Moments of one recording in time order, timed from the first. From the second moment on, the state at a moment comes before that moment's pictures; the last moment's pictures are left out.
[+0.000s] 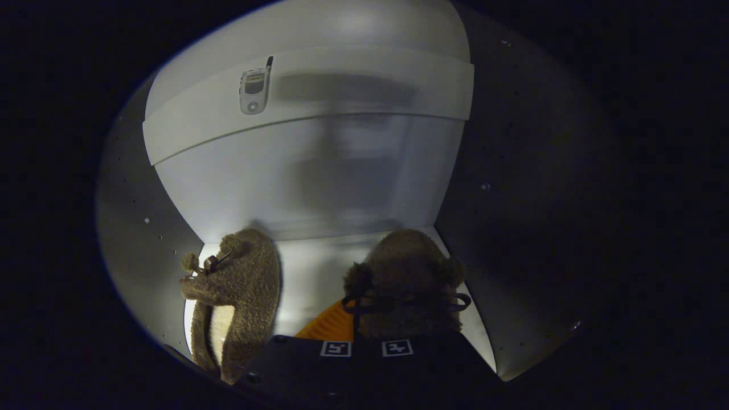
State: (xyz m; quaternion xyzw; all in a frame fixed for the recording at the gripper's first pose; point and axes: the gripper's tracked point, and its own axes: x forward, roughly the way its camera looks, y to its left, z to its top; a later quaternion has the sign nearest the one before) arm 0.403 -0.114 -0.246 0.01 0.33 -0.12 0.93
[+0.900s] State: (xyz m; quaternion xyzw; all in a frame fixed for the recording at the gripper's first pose) arm 0.270 -0.078 -0.103 0.00 0.17 -0.12 0.98
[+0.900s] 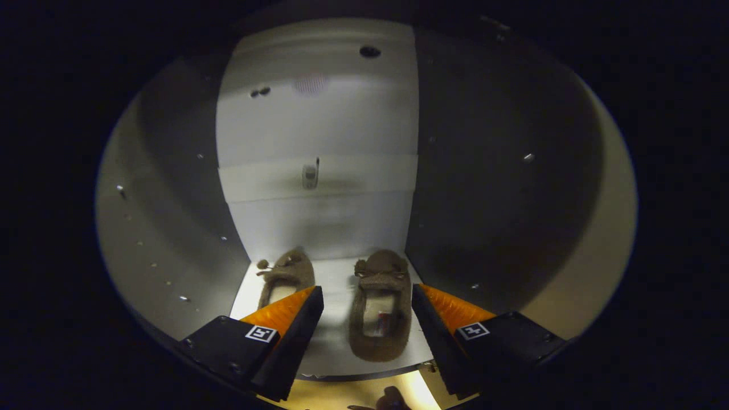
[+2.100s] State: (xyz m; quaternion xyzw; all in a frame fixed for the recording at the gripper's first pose) arm -0.132 -0.075 0.069 0.02 -0.05 0.05 1.00
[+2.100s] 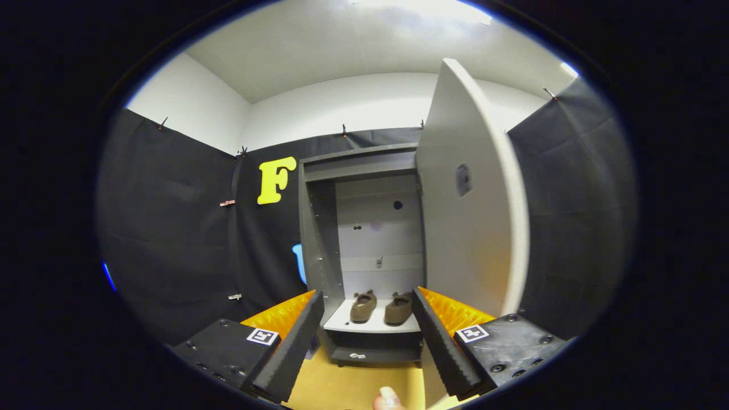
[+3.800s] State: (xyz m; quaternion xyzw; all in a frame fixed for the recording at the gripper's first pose) arm -0.097 -0.141 -0.009 0.03 0.03 0.00 1.00
